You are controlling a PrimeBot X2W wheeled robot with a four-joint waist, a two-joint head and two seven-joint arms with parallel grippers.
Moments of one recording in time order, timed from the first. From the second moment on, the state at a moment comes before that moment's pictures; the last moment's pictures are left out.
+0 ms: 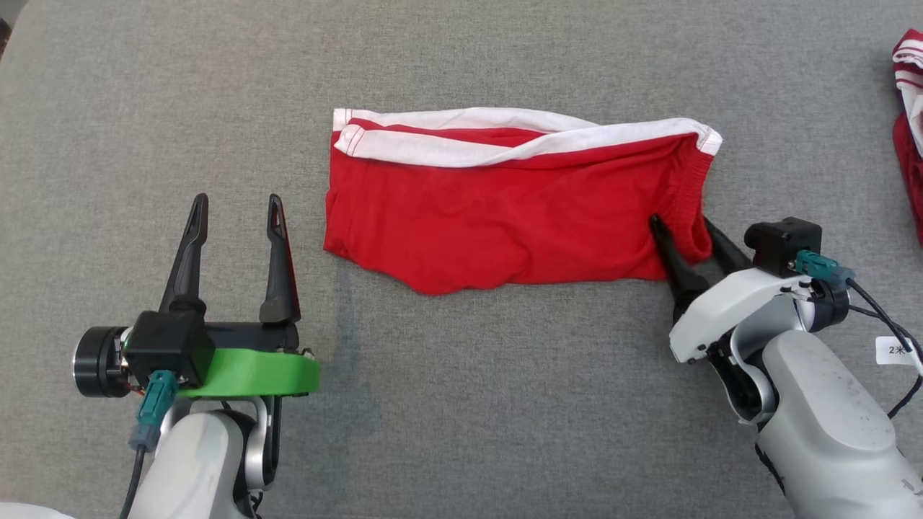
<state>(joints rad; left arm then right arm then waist) -0.26 0.21 -0.31 0.03 -0.30 0.21 -0.26 -0.46 -0.22 0.28 0.51 0.43 0.13 -0.10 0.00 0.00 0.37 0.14</state>
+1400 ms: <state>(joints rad) -0.28 0.18 -0.34 0.07 -0.29 0.19 -0.26 -0.71 -0.22 0.72 0.39 1.03 0.13 0.15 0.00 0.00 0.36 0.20</state>
